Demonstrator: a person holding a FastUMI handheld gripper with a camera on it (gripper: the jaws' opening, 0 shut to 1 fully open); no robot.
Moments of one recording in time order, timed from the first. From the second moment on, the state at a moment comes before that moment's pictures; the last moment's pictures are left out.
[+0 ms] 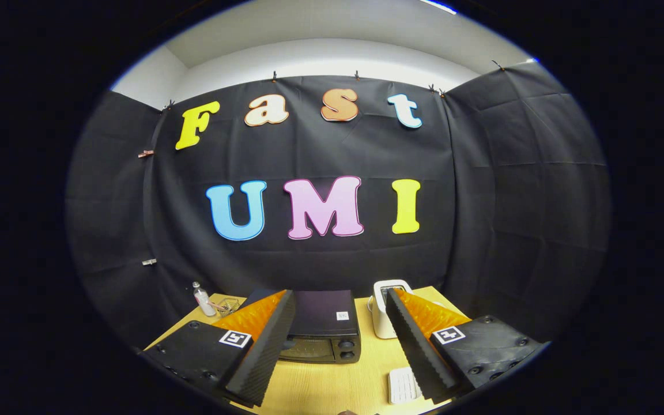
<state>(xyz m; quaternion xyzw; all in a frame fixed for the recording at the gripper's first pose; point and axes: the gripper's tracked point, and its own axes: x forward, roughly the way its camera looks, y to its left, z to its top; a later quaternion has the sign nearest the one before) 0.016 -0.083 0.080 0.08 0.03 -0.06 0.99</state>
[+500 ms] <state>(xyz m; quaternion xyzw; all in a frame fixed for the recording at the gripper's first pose) 0.029 -0.094 0.059 0.09 0.05 -0.07 0.99</state>
